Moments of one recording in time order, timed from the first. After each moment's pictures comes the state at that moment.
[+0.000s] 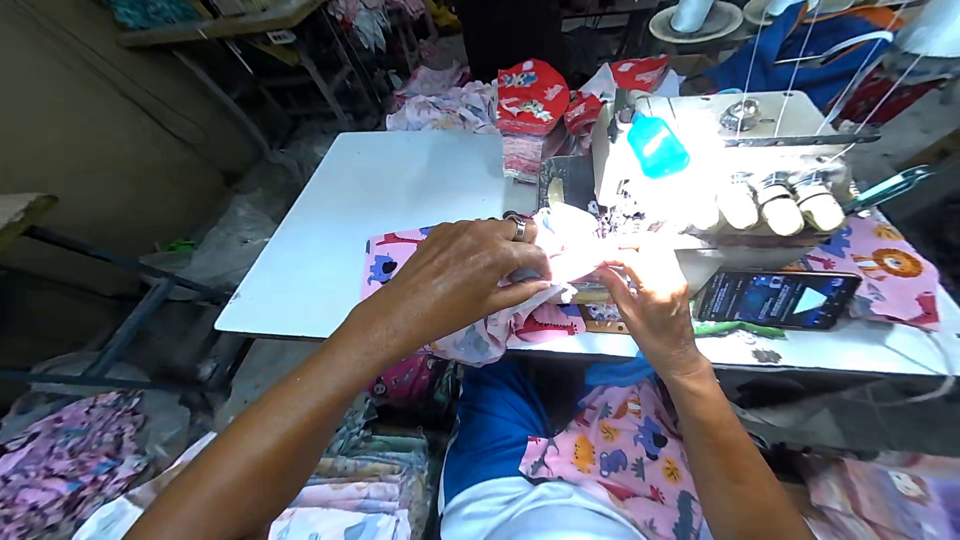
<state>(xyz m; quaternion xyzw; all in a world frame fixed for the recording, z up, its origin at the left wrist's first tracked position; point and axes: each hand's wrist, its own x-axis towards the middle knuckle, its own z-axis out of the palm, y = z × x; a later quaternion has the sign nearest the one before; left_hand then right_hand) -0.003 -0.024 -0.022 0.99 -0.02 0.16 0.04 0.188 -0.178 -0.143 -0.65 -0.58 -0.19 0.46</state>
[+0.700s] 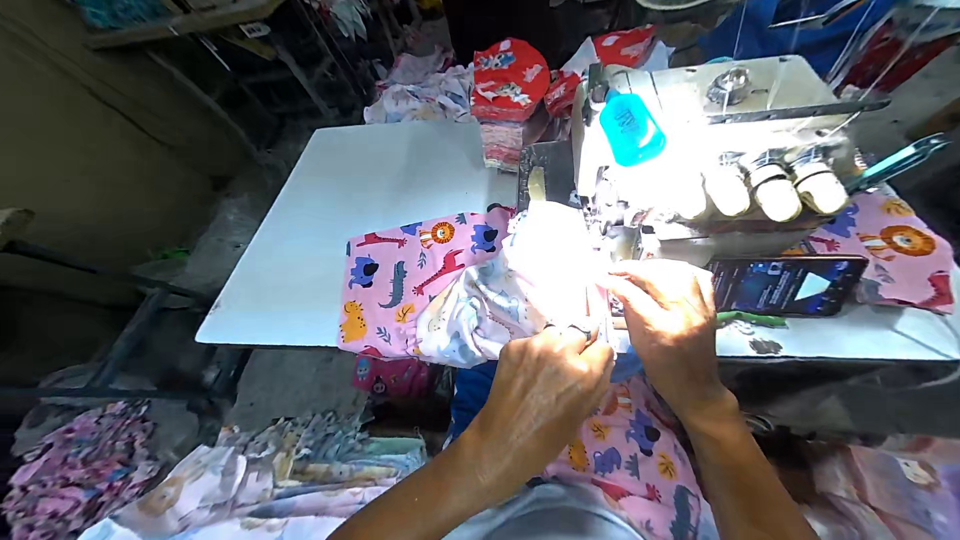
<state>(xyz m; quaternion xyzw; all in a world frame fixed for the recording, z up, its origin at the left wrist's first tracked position) 0.021 -0.141 -0.102 0.97 0.10 0.24 0.01 0.185 -0.219 -0.158 -0.71 -0.56 -0.25 0.36</state>
